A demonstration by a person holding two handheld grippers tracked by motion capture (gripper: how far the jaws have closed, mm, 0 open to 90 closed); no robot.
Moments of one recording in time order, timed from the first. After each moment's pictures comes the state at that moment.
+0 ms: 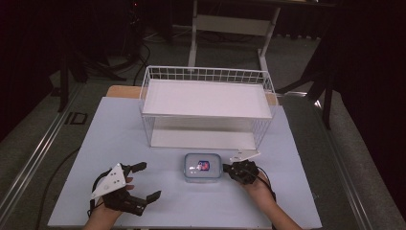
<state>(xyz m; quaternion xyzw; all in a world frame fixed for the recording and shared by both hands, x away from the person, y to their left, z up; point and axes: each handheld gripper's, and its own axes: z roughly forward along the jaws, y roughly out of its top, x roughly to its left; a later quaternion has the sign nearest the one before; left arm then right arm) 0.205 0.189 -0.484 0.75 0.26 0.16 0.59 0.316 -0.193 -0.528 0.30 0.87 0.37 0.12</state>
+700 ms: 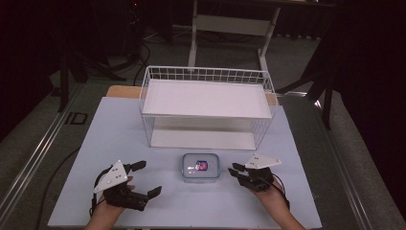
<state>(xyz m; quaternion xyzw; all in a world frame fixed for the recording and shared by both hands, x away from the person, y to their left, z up) 0.213 0.186 -0.485 0.75 0.30 0.16 0.58 0.280 -0.224 -0.494 0.29 0.84 0.42 0.16</state>
